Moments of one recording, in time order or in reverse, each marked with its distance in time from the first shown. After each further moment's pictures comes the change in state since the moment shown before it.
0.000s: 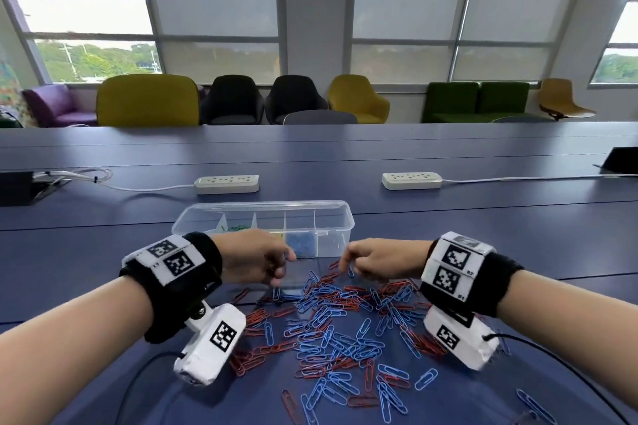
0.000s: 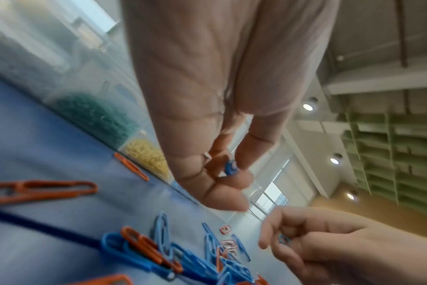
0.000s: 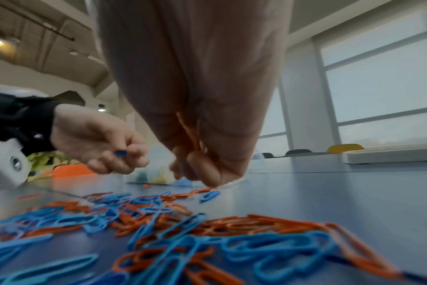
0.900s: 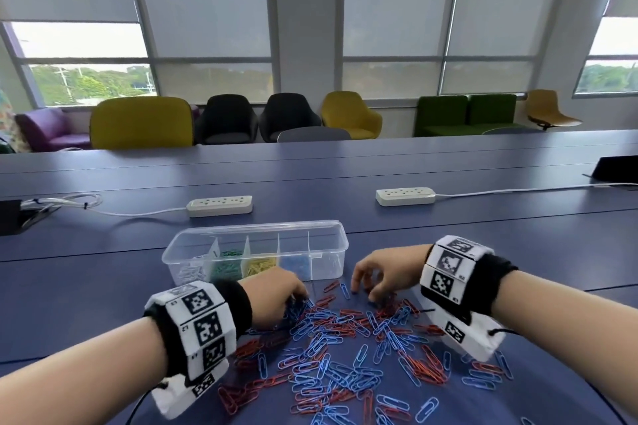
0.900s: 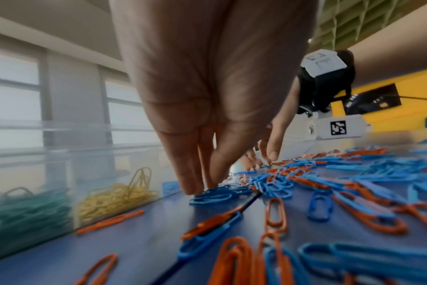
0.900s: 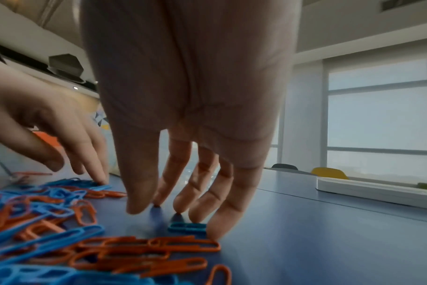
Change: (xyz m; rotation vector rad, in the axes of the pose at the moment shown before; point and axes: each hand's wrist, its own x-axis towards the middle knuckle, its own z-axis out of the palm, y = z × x) left_hand 0.020 -0.006 0.023 1.437 0.100 0.311; right_hand 0.010 0.028 -0.030 -0.320 -0.066 0.005
